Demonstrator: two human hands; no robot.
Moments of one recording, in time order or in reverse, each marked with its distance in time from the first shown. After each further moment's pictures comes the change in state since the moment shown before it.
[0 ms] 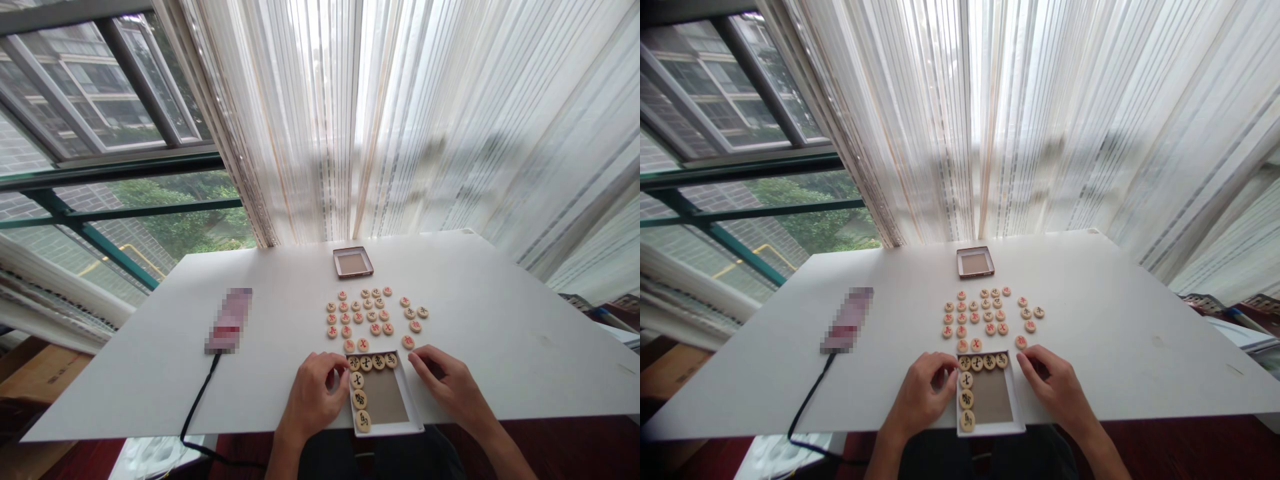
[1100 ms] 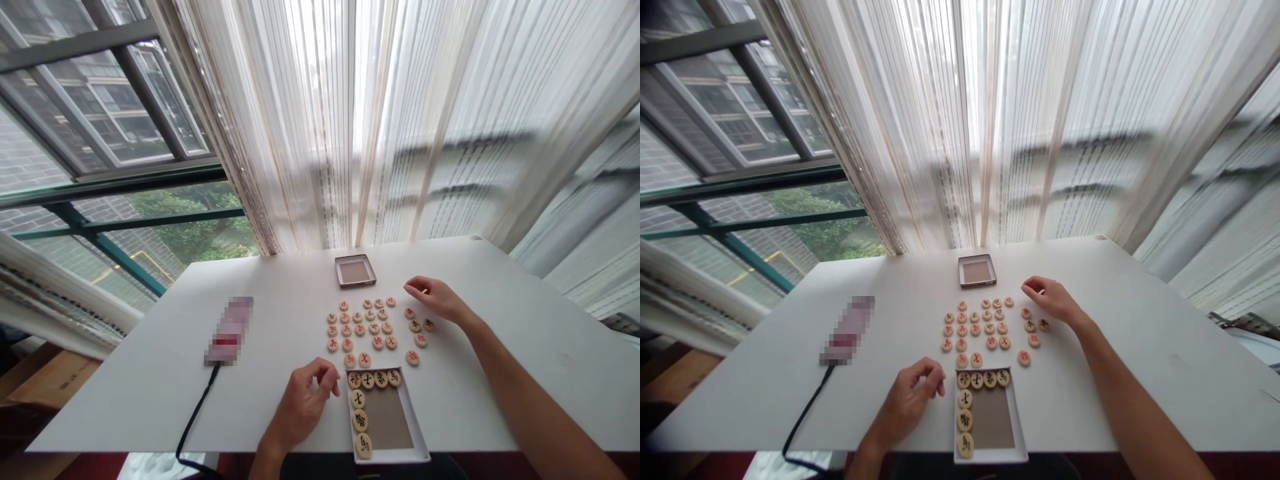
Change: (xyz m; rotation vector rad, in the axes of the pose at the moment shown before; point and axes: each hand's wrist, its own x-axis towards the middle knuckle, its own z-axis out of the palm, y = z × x) left_hand 0.006 -0.012 -0.019 -0.336 -0.048 -0.164; right_hand 0.171 0.048 -0.044 -0.095 -0.104 -0.036
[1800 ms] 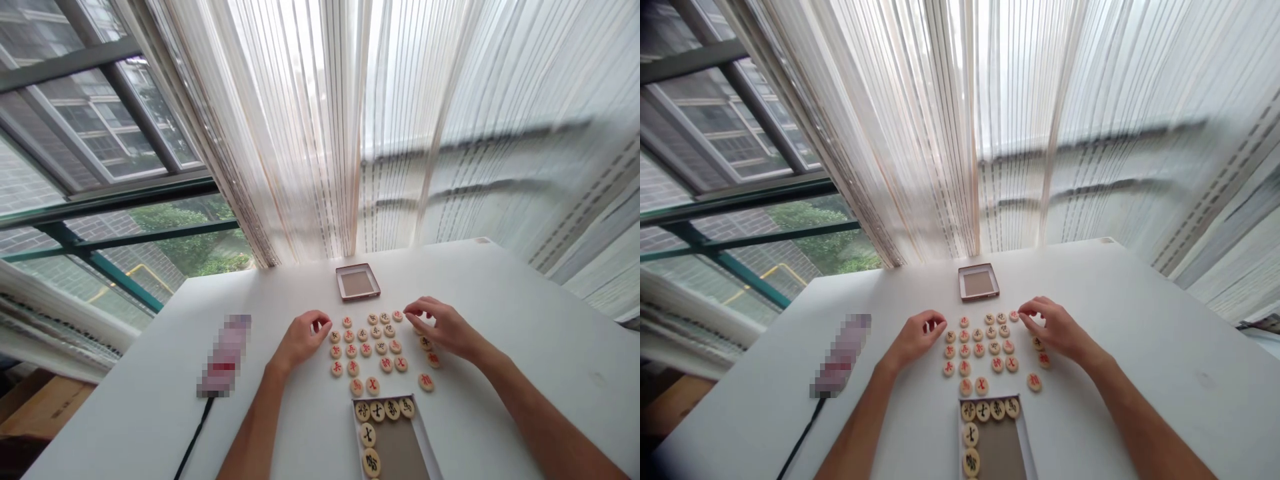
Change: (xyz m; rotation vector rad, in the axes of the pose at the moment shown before) left_hand 0.133 -0.034 -0.044 0.327 0.040 0.158; right_hand -0.023 -0.010 0.016 -0.014 -0.029 -0.168
